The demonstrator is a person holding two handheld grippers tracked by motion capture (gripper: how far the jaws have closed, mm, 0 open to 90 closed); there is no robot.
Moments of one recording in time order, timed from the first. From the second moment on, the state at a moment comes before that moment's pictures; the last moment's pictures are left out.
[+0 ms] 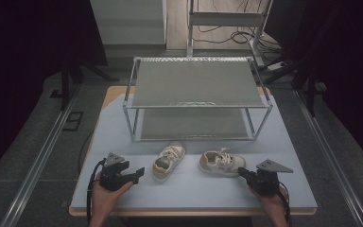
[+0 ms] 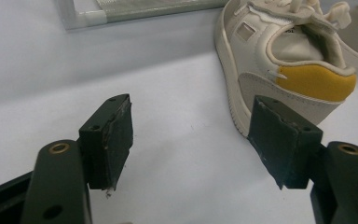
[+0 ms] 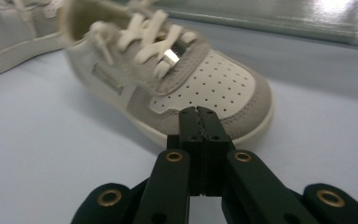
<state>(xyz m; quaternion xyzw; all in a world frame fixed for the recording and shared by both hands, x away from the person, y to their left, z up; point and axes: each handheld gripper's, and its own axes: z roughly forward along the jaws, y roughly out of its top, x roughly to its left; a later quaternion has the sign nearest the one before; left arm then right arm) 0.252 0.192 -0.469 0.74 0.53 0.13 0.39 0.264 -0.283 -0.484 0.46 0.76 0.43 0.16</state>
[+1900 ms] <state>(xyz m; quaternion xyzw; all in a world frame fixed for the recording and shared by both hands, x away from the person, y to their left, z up) 0.251 0.187 -0.473 0.75 0.52 0.13 0.39 0.232 -0.192 -0.475 0.36 0.81 0.44 0.15</state>
